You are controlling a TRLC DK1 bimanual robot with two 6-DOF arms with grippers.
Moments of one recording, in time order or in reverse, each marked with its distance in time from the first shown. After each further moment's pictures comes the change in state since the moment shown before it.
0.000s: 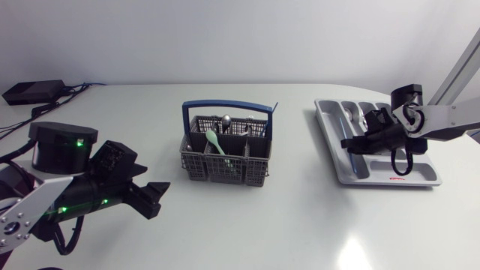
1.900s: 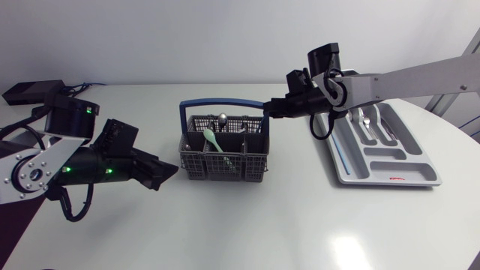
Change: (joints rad) left arm 0.163 0.218 0.151 0.006 0.308 -0.039; right arm 0.458 0.073 0.281 0.113 -0.161 0.269
